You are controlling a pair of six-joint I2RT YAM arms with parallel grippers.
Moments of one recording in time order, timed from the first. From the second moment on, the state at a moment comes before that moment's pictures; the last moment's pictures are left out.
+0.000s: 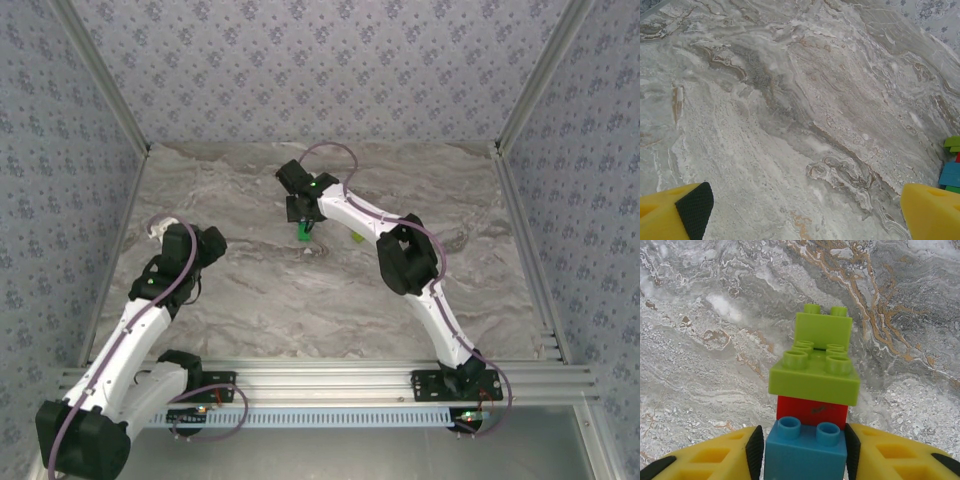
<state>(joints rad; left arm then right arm) -0.26 0.86 0.66 -0.50 -0.34 -0.69 0.73 2.38 2.12 -0.83 0.19 0.59</state>
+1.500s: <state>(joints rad) -0.20 0.86 0.59 -0.34 -0.08 -0.62 0.59 1.68 0.92 0.27 -0.72 0.11</state>
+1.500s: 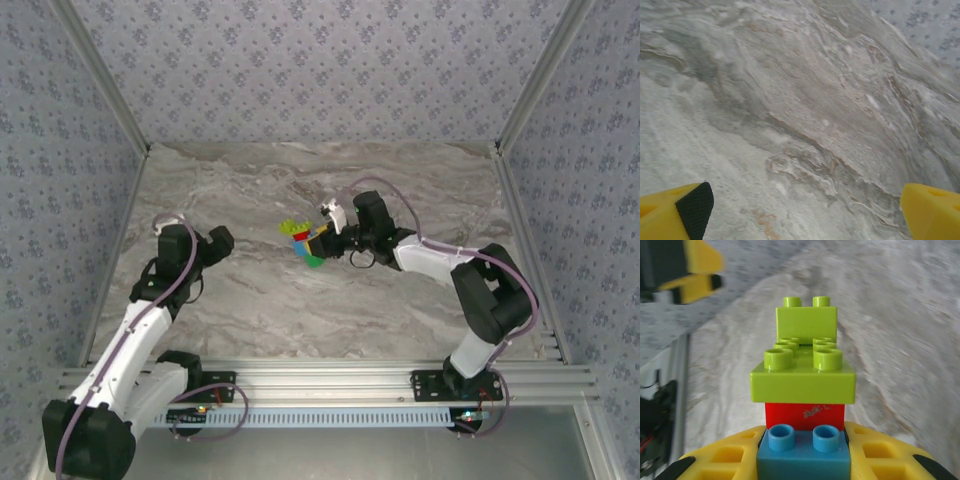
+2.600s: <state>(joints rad) -0.39 1.05 0.42 0.36 0.81 -0.38 0.50 1.61 1.01 0.01 -1.21 -0.13</state>
